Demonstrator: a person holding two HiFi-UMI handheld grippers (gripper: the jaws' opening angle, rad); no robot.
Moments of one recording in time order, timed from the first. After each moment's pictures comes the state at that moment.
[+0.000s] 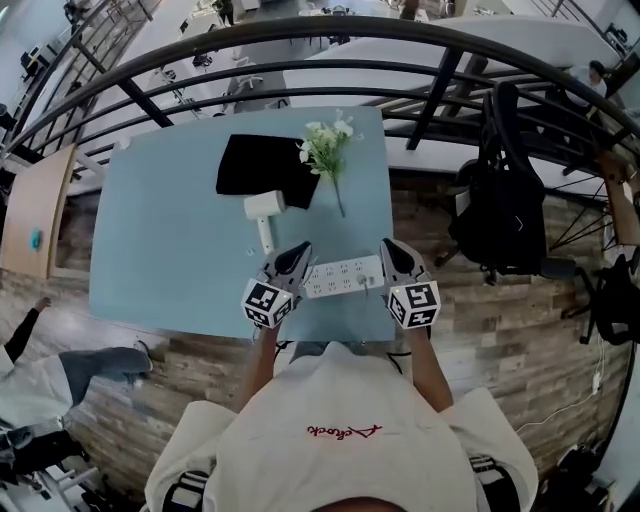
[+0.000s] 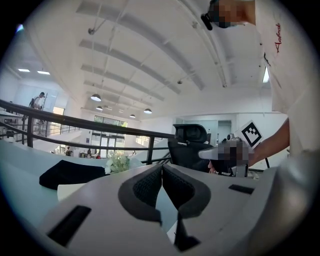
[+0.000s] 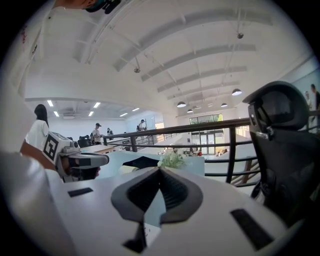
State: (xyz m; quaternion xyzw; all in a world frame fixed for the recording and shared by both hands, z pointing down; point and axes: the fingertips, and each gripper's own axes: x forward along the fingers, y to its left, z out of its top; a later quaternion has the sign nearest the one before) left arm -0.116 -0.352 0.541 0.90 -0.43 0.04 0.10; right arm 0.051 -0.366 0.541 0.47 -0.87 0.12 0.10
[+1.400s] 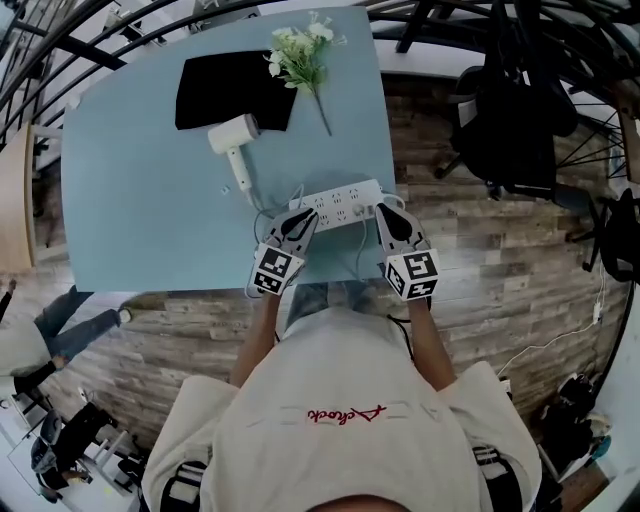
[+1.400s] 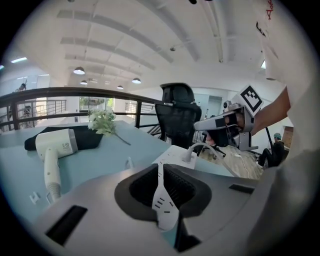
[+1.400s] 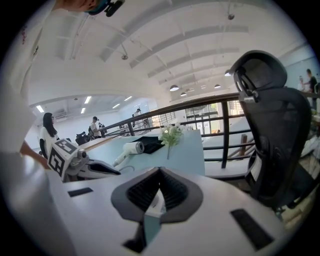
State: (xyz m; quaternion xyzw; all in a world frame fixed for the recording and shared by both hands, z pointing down) left arm -0.079 -0.293 0.695 0.90 -0.35 0.20 0.16; right arm 0.055 -0.306 0.641 0.48 -0.84 0.21 0.15
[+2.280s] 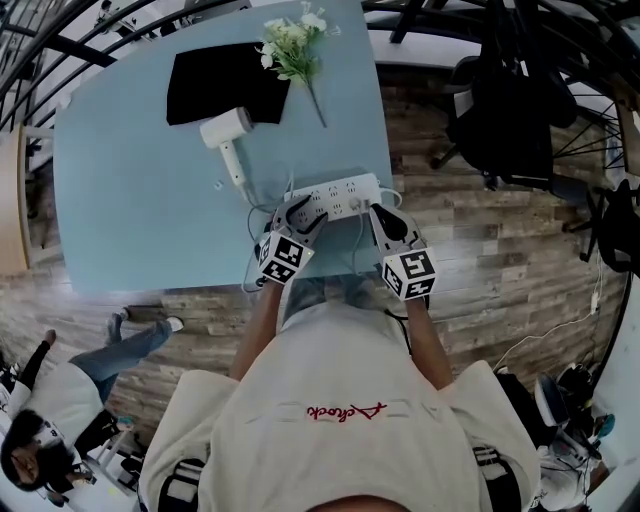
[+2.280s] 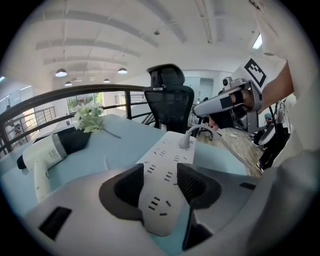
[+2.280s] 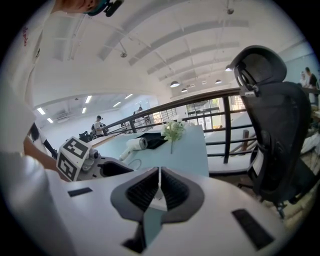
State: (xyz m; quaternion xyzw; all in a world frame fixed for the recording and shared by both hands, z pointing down) left arm -0.057 -0.289 0.724 0.90 -0.30 0.30 0.12; right arm 0.049 -0.290 0.650 0.46 -0.84 0.23 0.16
